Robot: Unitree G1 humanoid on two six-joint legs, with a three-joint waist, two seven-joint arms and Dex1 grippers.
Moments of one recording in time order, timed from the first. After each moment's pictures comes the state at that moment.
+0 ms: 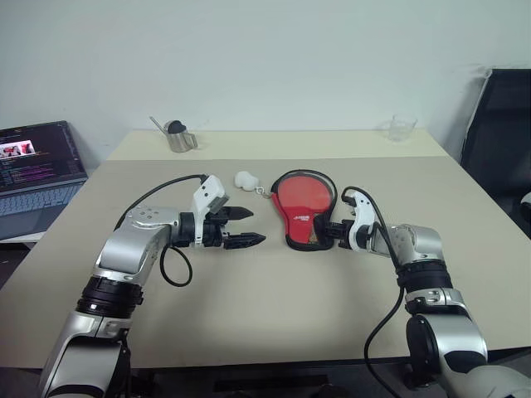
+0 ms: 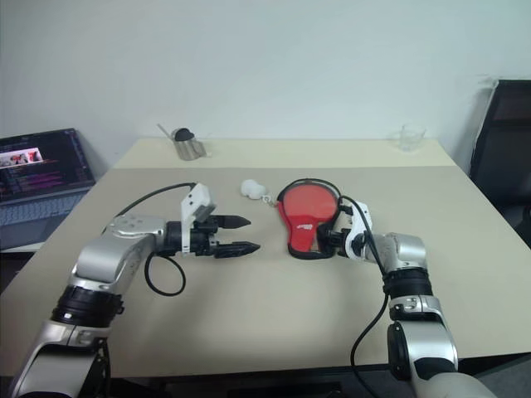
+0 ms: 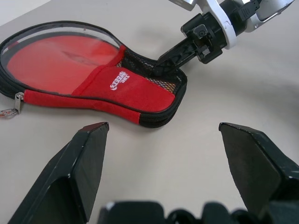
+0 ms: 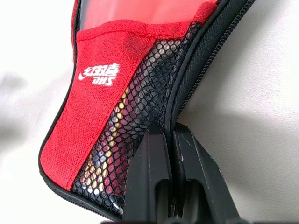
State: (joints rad) left arm -0.68 0.68 -0.09 0.11 -0.35 0.58 -1.13; right arm -0.87 -0.22 -0.17 0.51 0.35 1.03 0.37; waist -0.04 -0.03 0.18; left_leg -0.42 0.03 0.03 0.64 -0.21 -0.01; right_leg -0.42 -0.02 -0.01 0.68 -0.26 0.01
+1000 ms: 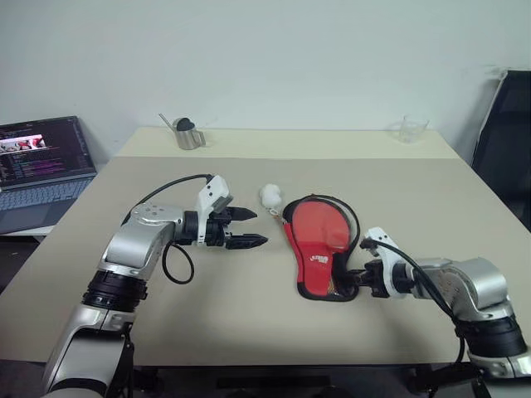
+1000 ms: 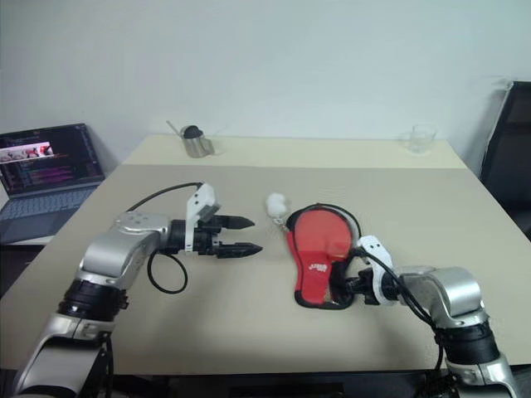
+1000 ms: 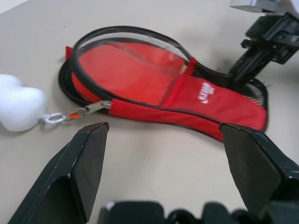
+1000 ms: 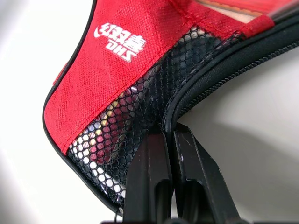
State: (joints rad) left arm -0.73 0.67 -0.12 0.17 -0.33 0.55 -1.19; right arm -0.44 -0.56 0.03 -0.27 0.54 1.40 0.58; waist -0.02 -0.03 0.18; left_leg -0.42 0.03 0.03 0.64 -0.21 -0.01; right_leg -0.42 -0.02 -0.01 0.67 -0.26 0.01
